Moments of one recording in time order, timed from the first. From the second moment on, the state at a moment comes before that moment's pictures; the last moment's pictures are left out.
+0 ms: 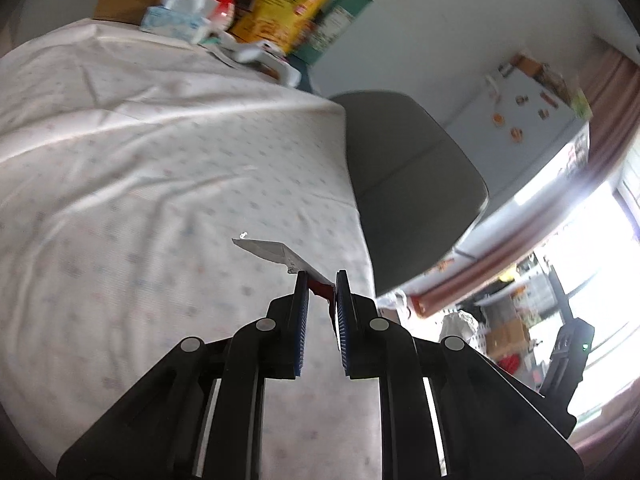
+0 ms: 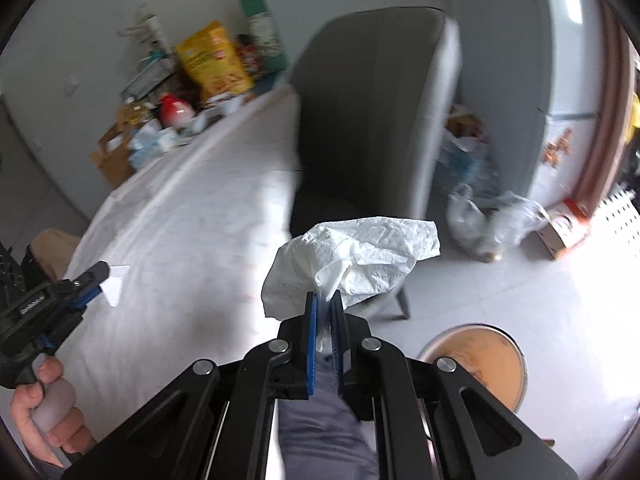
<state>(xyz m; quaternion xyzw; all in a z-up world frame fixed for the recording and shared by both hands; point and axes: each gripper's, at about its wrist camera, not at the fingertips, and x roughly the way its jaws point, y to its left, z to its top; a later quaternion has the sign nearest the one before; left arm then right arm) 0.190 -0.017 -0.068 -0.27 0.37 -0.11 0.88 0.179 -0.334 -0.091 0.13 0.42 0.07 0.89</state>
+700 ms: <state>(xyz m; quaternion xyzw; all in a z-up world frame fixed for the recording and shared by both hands) 0.210 -0.171 -0.089 -0.18 0.43 -0.21 0.86 0.133 -0.457 -0.157 0.19 0.46 -0.04 0.87</state>
